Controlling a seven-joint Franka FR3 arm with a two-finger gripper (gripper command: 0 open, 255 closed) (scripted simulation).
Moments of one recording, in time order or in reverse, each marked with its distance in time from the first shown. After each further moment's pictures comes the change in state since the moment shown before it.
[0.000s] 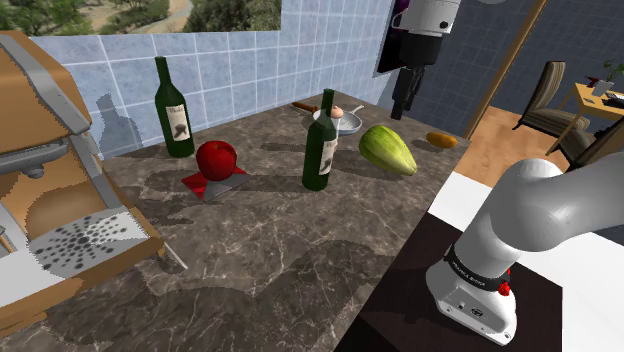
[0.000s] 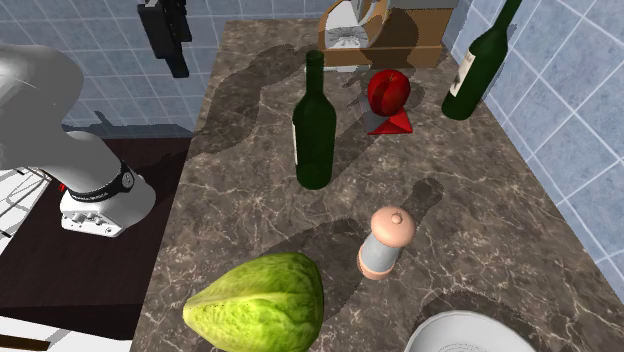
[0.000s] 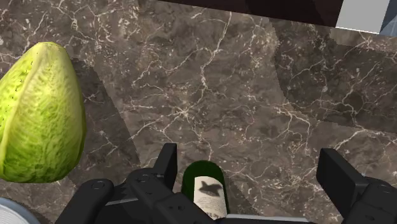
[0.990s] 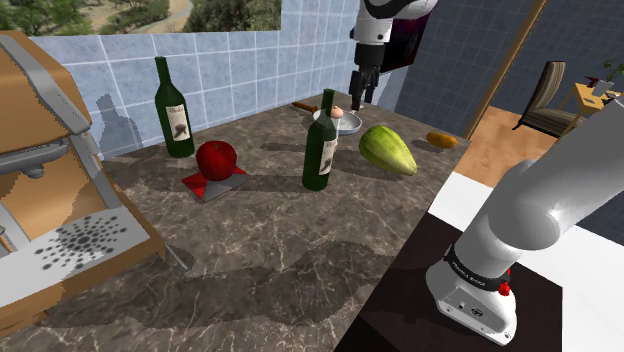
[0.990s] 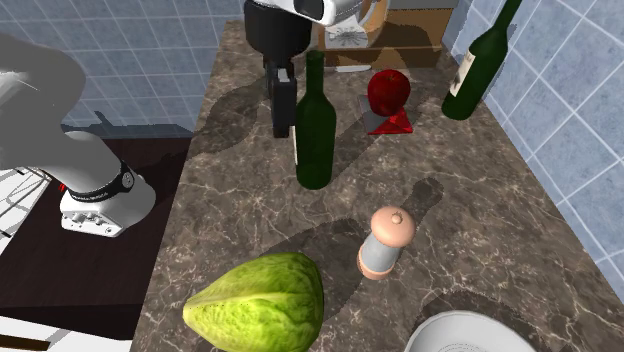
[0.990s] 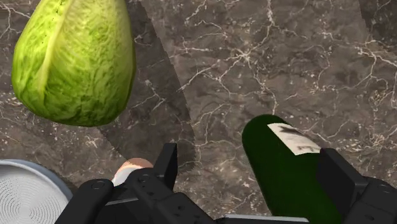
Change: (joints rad) arm -0.045 0.507 -0.094 0.284 -0.075 0.180 -0.110
